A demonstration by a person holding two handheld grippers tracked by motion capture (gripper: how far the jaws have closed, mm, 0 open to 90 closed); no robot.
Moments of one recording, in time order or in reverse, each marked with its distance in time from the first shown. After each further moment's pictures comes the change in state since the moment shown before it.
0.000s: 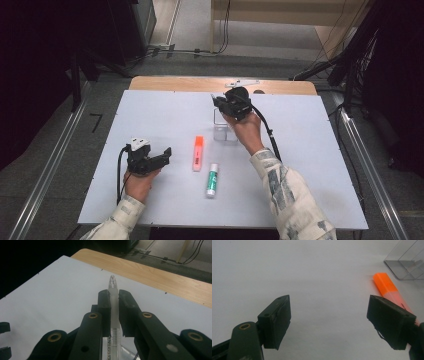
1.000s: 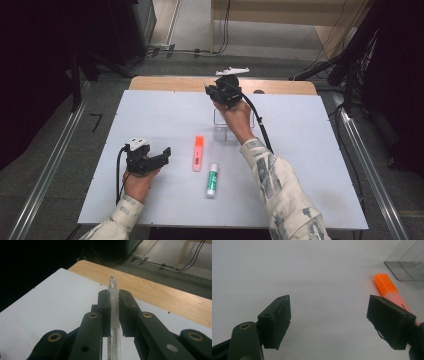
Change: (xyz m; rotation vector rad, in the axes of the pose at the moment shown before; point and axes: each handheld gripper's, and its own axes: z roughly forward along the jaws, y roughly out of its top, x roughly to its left) left arm 0.002 0.000 0.000 0.000 -0.005 -0.008; right arm 0.004 0.030 0.028 -0.034 -0.017 0.004
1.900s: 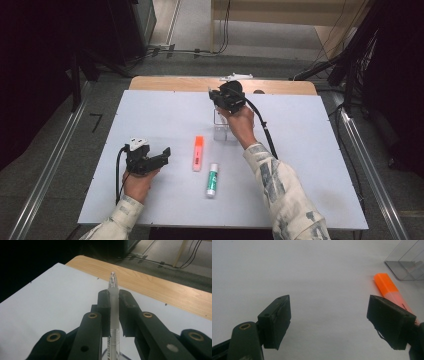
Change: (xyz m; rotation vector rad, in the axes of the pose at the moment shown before) left arm 0.001 0.000 0.000 0.005 0.001 0.000; right arm -0.008 -0.019 -0.005 0.004 -0.004 0.005
